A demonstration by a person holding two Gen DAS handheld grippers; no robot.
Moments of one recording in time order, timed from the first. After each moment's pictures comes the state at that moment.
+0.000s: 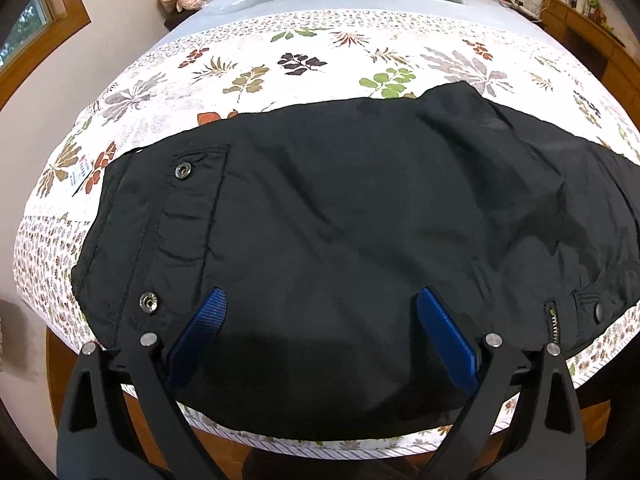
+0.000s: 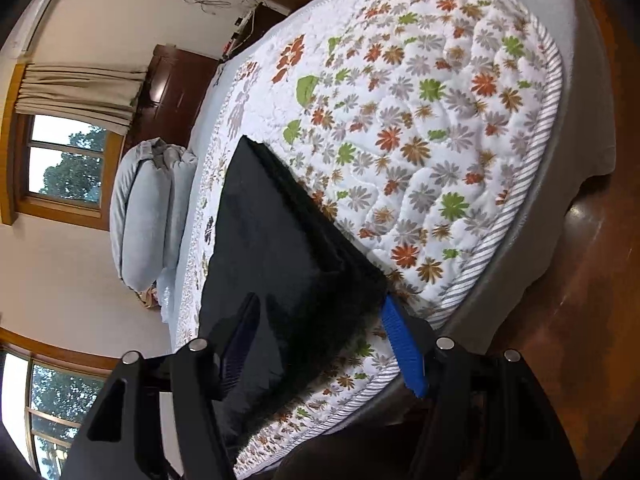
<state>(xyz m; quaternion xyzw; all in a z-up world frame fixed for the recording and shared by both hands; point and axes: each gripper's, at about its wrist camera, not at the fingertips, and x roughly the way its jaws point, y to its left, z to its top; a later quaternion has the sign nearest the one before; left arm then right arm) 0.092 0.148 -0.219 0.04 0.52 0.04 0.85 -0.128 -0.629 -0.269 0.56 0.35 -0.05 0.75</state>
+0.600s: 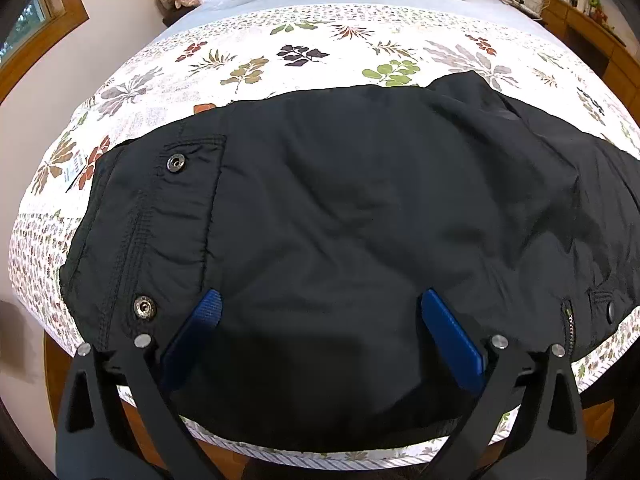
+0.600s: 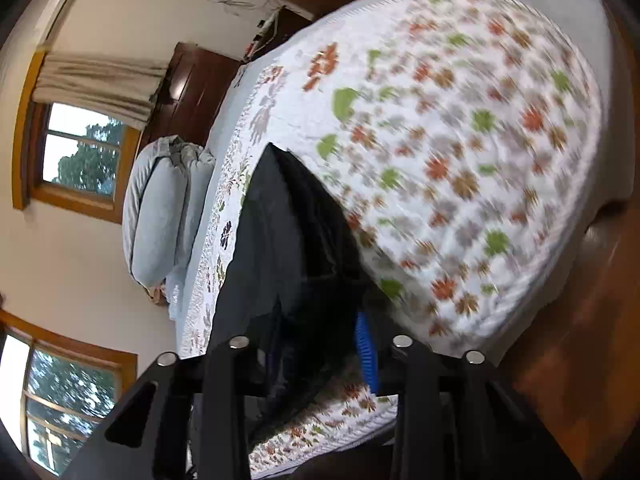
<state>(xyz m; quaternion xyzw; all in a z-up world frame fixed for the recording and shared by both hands) 0.097 0.153 -0.230 0.04 0.52 0.04 0.85 -0.100 -0.628 -0.244 0.52 0.33 -0.04 0.79</state>
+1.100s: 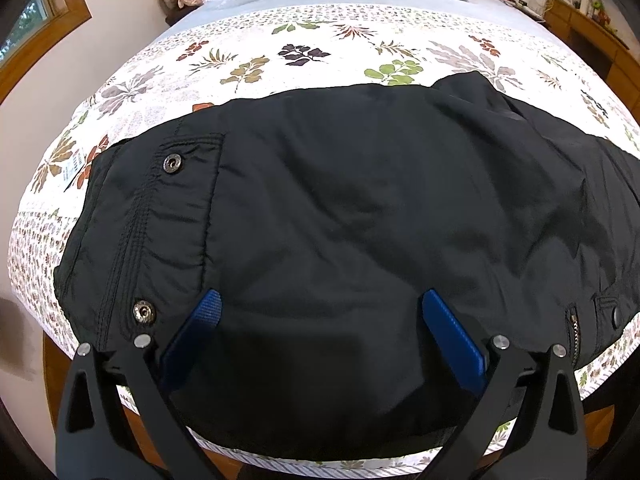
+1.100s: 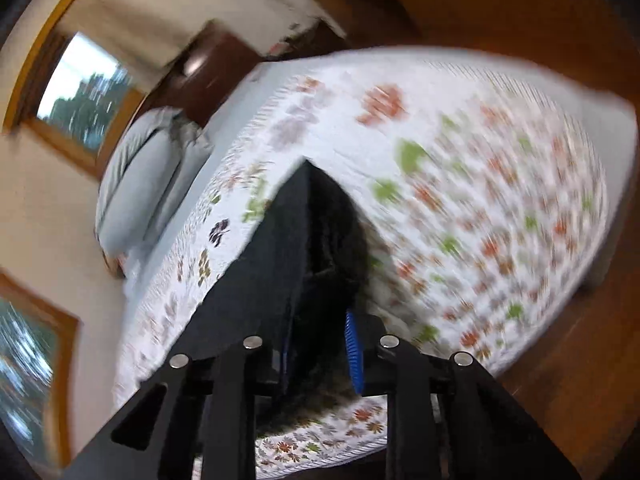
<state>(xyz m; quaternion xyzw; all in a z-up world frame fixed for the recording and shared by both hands) 0.101 0.153 -0.233 0.04 0.52 0.04 0.85 -0.059 -0.584 -0.162 0.36 0.34 -0.06 0.87</state>
